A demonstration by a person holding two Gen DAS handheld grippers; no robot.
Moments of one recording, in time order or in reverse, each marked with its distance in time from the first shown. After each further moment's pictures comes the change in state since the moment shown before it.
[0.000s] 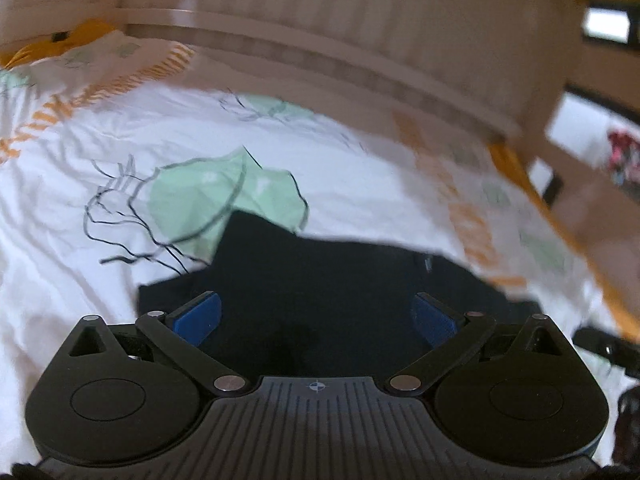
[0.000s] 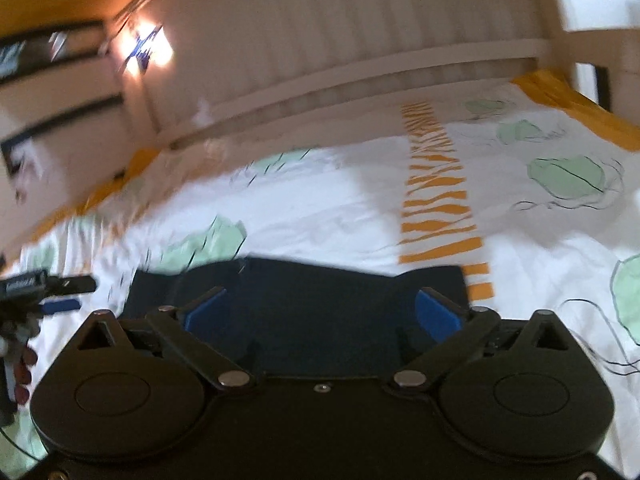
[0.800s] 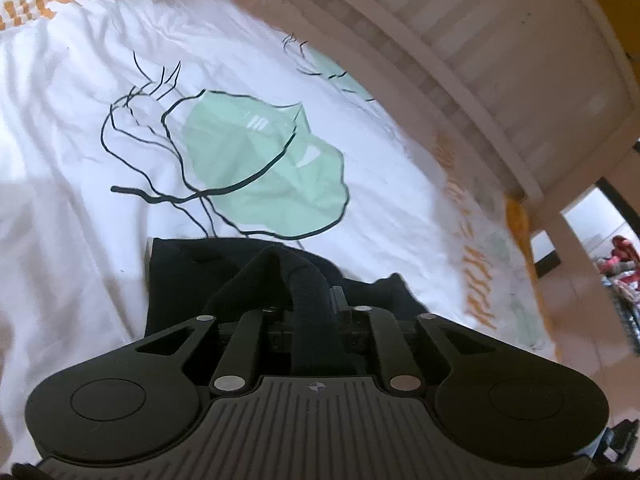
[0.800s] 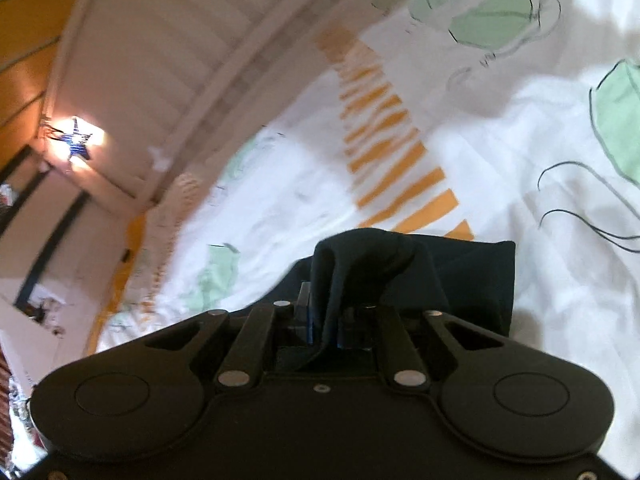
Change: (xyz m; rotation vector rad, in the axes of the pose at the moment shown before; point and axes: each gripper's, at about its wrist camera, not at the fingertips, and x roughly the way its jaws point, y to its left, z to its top) left arm 0.050 0.091 0.009 -0.426 0.090 -0.106; right arm 0.036 -0.115 -0.011 0.614 0.128 0.101
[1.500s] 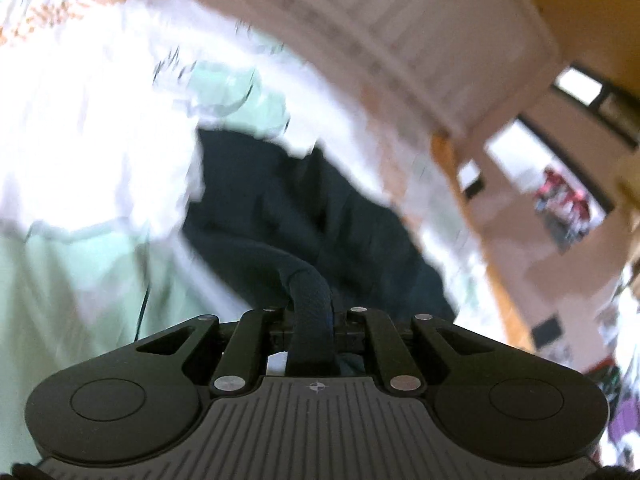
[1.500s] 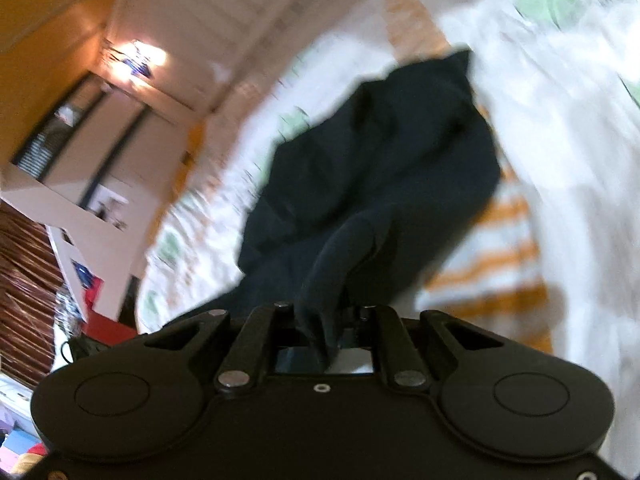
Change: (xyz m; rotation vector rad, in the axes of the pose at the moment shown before) left arm -0.211 0.000 -0.107 0.104 0.069 -0.157; right arm -0.198 0.031 -0.137 -0.065 0.170 0.168
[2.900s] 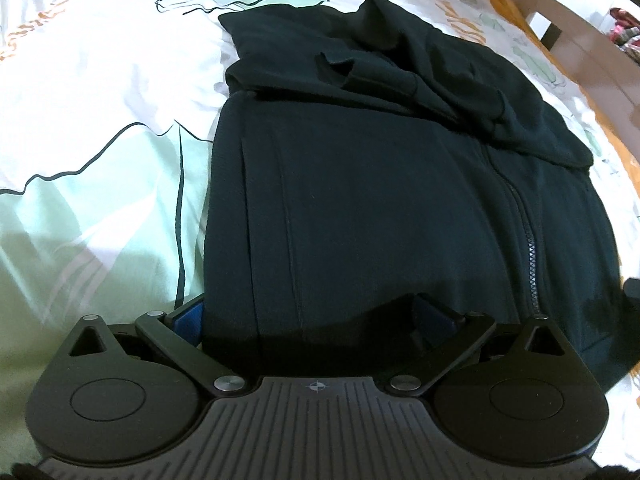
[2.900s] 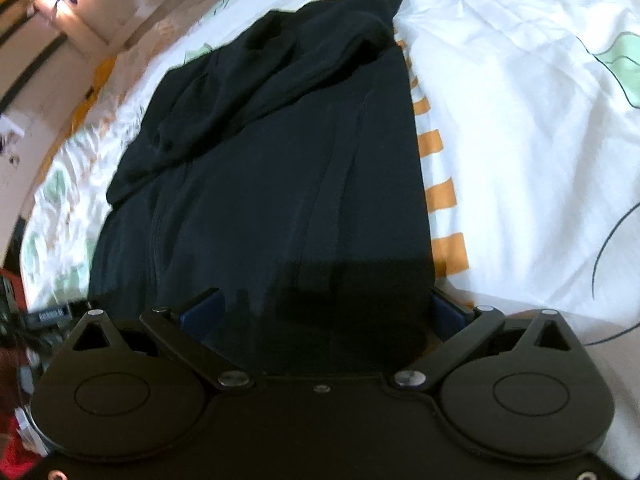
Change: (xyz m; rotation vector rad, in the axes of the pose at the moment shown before) left arm 0.079 0.016 -0.069 0.295 0.311 0.364; right arm 0.046 -0.028 -0.049 -0.077 0.131 -0.363
